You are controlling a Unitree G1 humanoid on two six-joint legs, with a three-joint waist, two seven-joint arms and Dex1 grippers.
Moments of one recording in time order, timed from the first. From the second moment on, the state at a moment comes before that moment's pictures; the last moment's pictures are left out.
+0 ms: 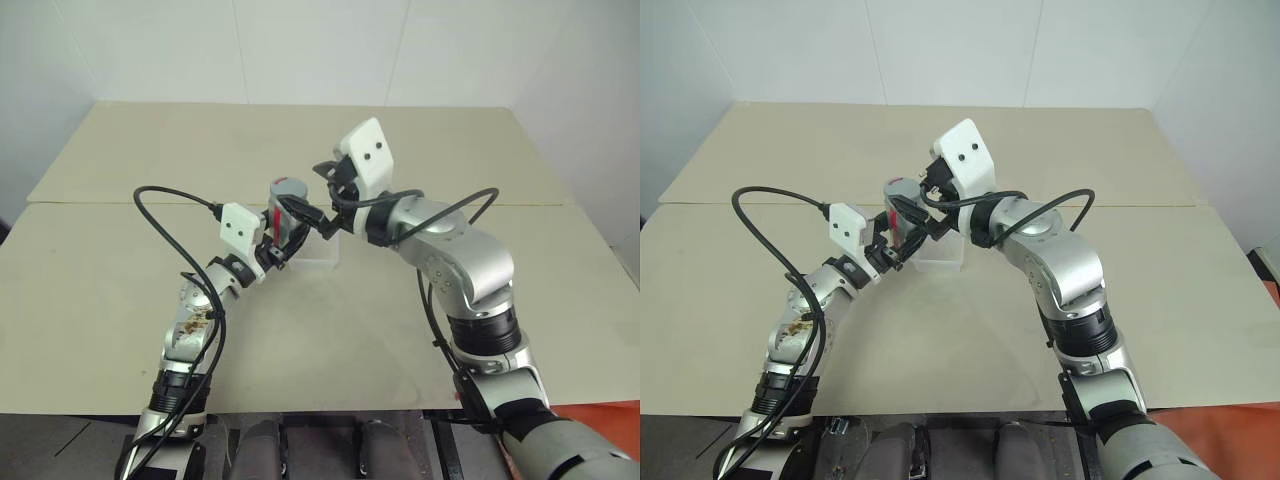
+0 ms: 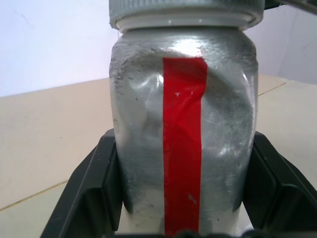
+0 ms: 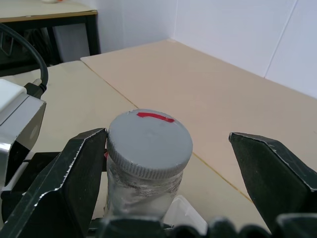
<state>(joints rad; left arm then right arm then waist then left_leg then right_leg) -0.39 0.25 0.00 -0.07 -0.26 0.18 -0.50 -0.83 -0.24 0.17 -0.25 0.34 0.84 0.41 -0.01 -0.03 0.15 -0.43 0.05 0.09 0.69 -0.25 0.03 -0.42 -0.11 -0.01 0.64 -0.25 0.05</state>
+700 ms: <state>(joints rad) -0.39 0.25 0.02 -0.07 -0.28 0.18 -0.51 -0.79 -0.31 0.14 -0.27 0.33 0.85 0.40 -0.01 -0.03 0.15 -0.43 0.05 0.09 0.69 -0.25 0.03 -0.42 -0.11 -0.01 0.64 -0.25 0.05</state>
